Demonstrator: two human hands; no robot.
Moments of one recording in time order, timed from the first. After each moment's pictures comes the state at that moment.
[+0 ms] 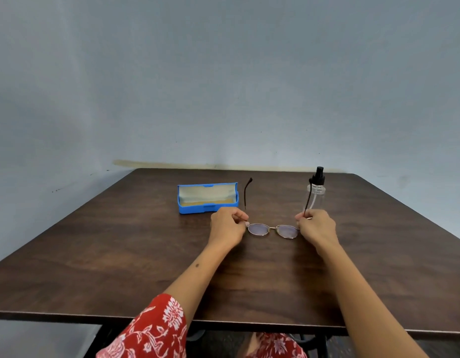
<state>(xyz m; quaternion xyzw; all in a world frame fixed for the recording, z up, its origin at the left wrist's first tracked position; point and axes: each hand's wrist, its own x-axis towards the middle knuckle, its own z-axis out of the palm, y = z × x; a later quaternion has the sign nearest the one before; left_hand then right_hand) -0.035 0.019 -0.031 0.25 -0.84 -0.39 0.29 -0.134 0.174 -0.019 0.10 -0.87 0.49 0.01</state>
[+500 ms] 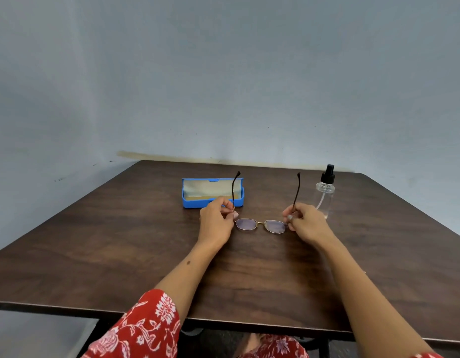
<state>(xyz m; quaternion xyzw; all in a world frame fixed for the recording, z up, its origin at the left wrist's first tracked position) -0.023 -0.006 -0.040 0.24 -0.79 -0.43 0.36 -0.143 0.156 -0.027 0.28 -0.84 0.46 -0.02</state>
